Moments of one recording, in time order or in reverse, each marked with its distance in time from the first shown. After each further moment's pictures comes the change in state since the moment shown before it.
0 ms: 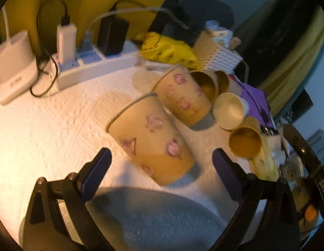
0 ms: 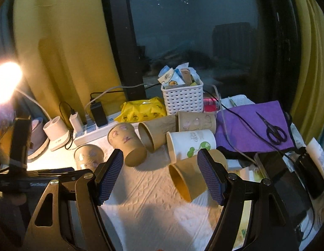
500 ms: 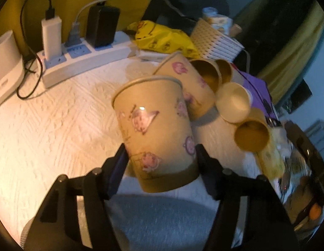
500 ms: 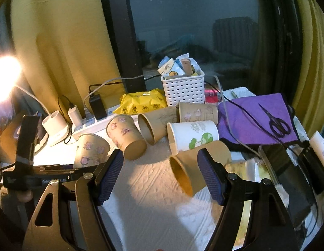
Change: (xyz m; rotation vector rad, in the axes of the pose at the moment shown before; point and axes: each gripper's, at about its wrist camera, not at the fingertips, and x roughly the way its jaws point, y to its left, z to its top) left arm 0.012 -0.001 -0.001 0.087 0.041 -0.028; right arm 0.004 0.003 -0.009 0.015 0.052 -0.003
